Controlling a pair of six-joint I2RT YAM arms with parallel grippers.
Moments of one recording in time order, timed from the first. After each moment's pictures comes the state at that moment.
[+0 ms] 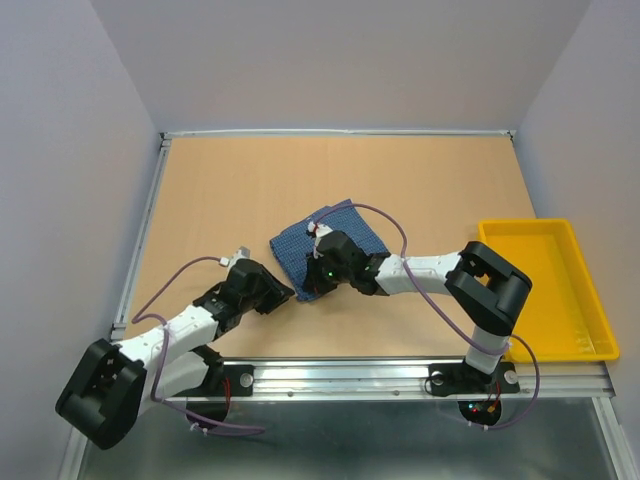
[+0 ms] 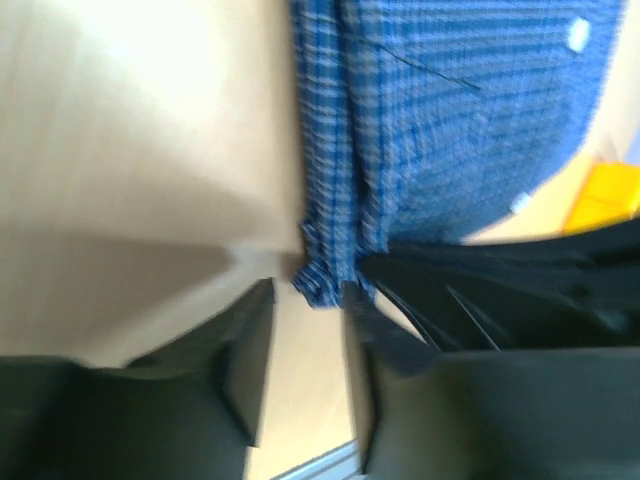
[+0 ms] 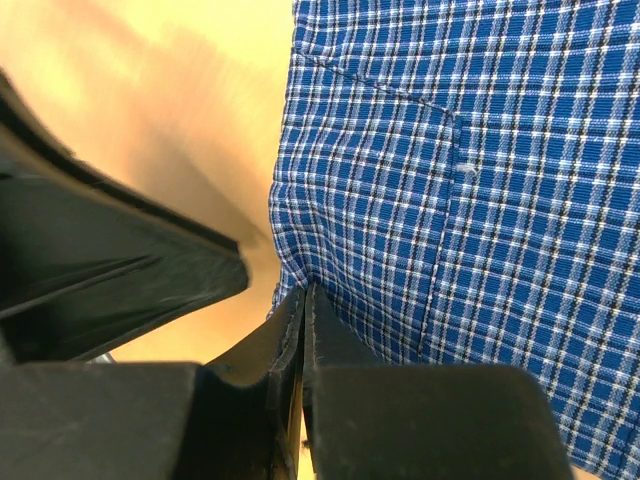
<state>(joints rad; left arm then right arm) -0.58 0.94 0.26 -0.06 0.02 -1.21 0.96 1.79 0.96 0.14 -0.15 0.56</state>
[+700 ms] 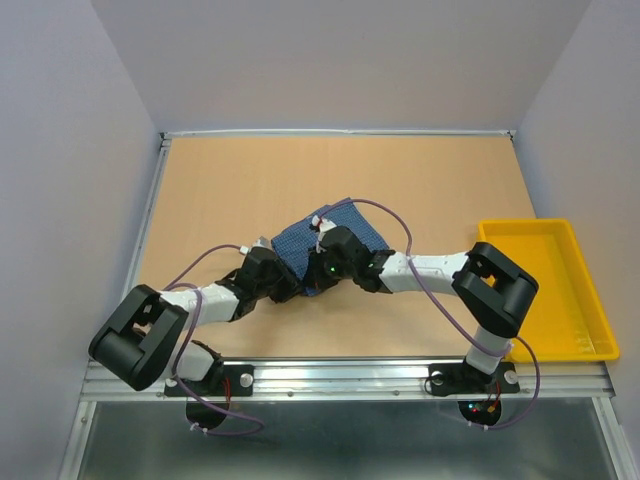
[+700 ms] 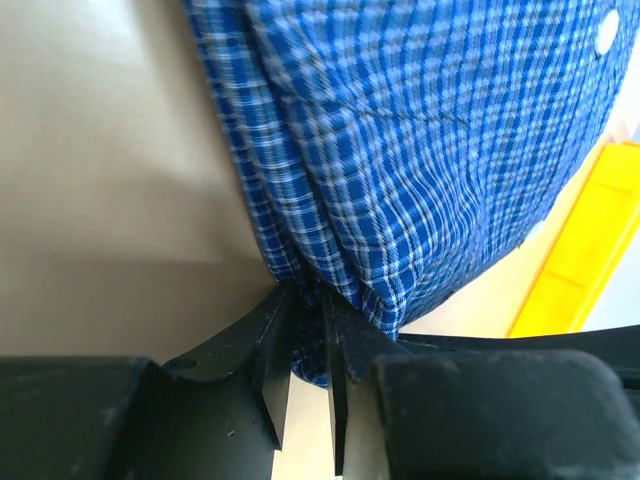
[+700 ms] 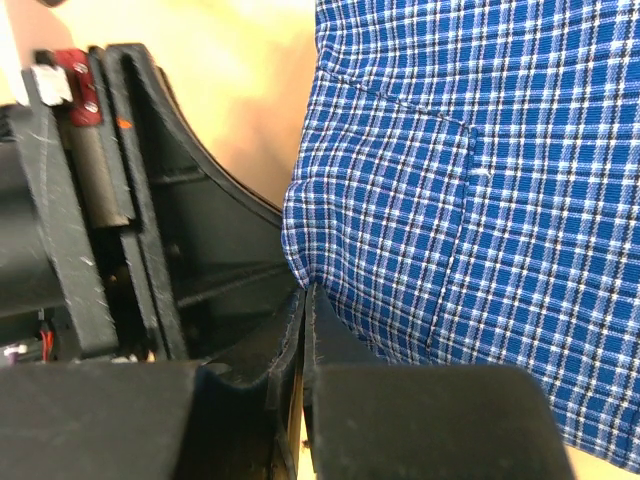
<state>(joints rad) -0.58 1.32 0.34 0.24 0.12 -1.18 0.94 1.75 0.96 0.14 -0.16 0.59</state>
